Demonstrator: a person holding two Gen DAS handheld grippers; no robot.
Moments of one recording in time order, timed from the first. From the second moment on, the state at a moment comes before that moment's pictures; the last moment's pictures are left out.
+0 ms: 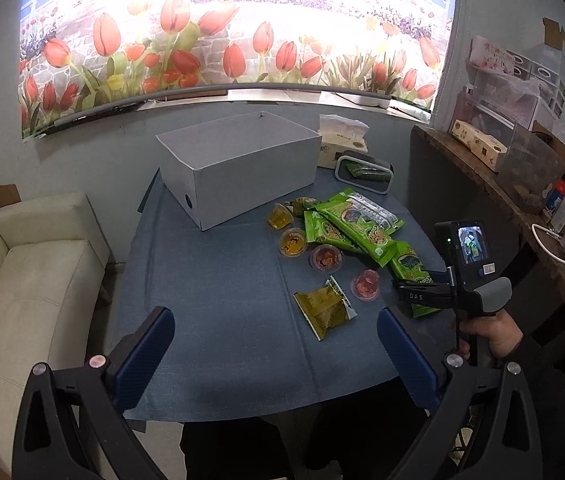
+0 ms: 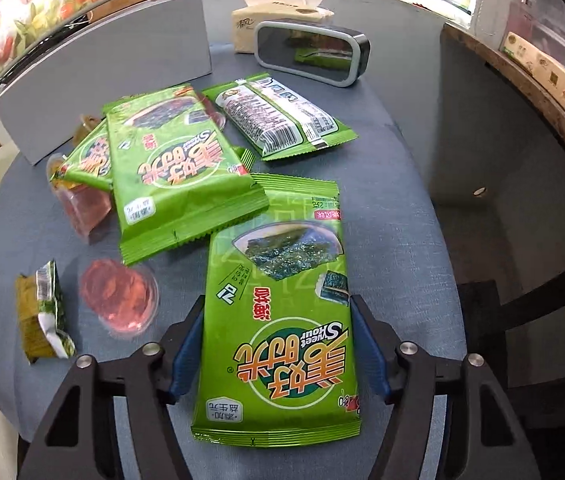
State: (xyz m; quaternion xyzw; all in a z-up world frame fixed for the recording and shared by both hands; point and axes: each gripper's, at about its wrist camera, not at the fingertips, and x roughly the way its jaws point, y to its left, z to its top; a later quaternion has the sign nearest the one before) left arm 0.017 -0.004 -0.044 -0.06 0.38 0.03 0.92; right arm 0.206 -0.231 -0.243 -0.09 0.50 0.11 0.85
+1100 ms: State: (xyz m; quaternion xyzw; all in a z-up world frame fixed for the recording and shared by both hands) left arm 0.165 -0.078 -0.212 -0.03 0.51 0.04 0.86; right arm 0.116 -0.324 -0.211 -0.04 0.53 0.07 0.85
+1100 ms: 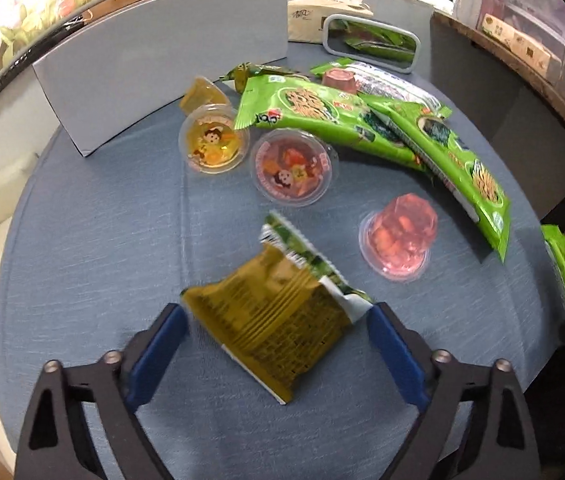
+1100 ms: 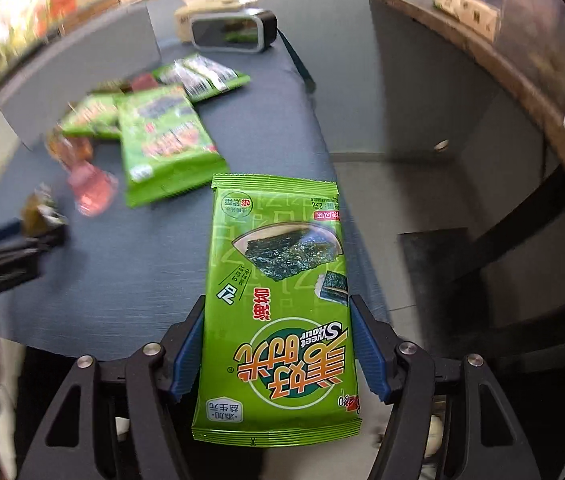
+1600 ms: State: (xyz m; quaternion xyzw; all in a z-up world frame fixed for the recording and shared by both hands) left arm 0.154 -0.029 -0.196 -0.11 0.51 0.02 0.86; right arm 0.100 -0.284 -0.183 -0.02 0.48 0.13 0.87
